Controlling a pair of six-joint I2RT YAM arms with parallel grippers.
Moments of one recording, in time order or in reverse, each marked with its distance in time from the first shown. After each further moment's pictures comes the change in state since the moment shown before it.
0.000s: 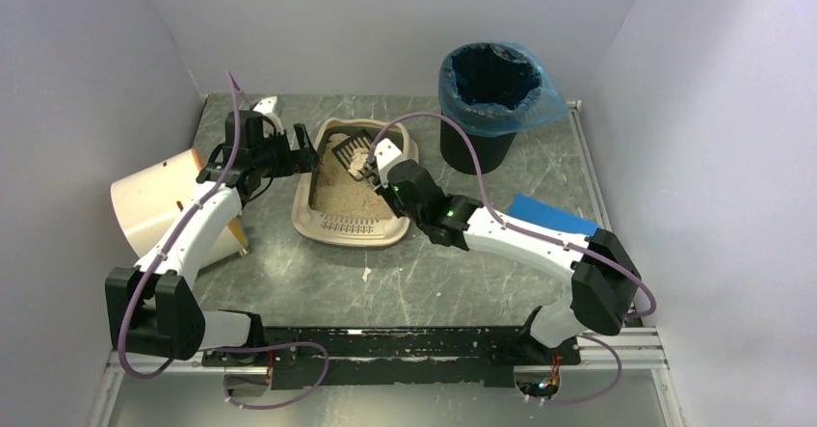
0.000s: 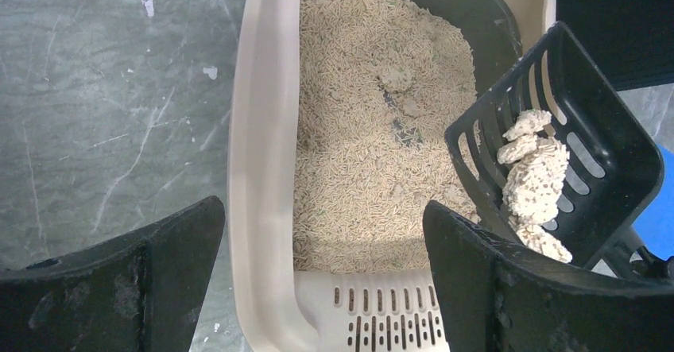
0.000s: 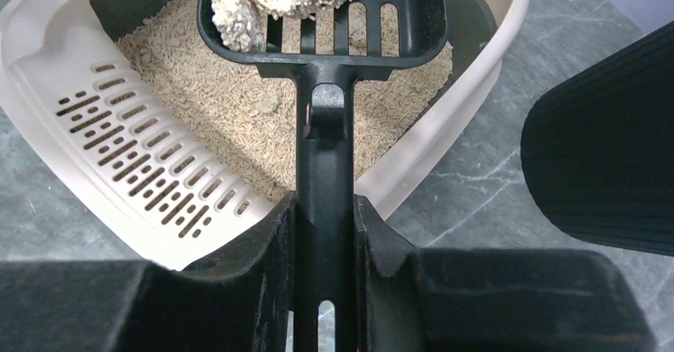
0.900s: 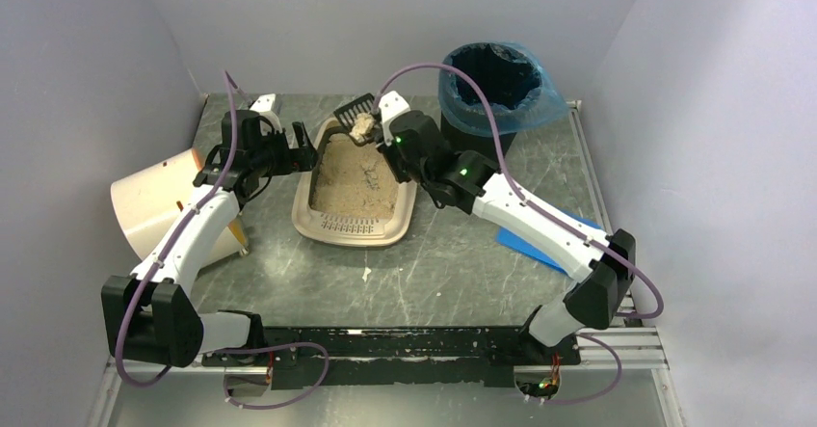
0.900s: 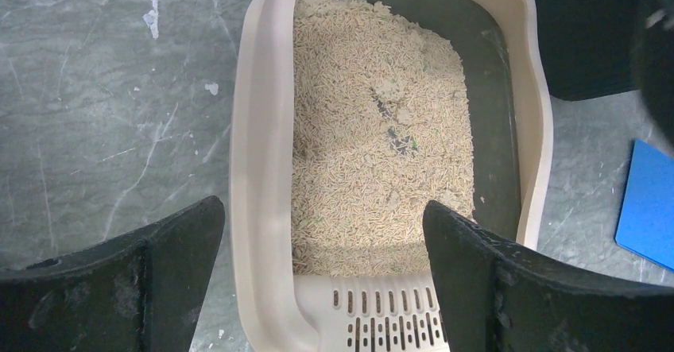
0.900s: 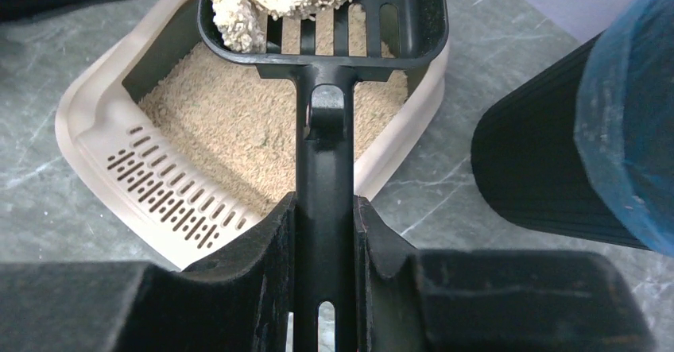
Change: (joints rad) left arm -0.004 -0.037 -0.006 0.016 -0.001 0.022; right arm -0.051 0.048 0.426 -0.423 -0.022 0.049
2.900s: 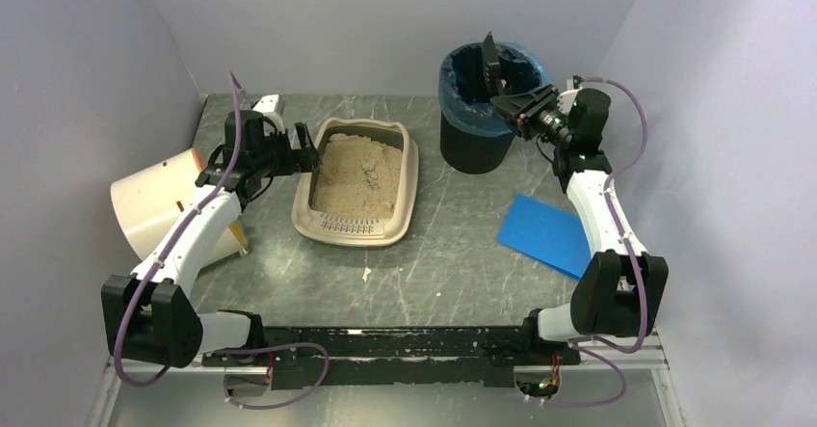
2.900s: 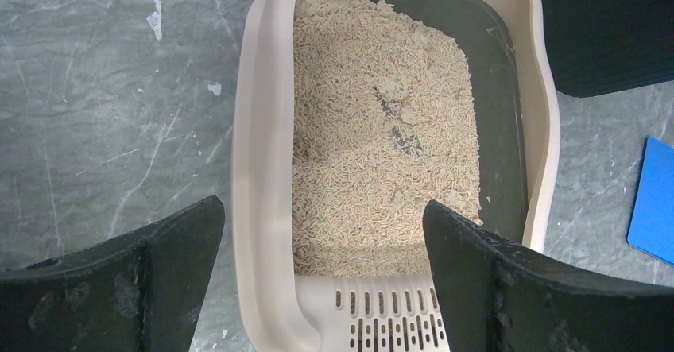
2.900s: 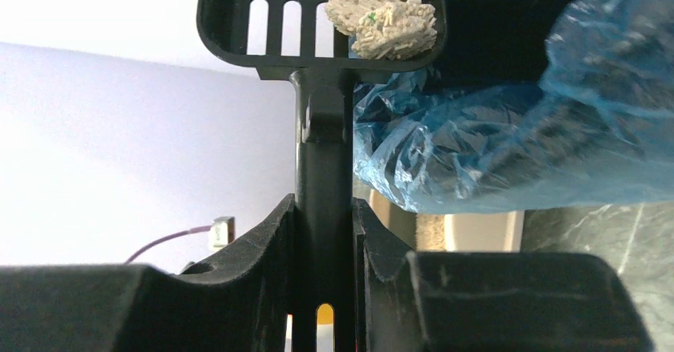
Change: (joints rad) left arm -0.019 0.000 -0.001 0.000 -0.030 0.012; right arm -0.970 -0.126 -0.344 0.596 -0.967 1.110
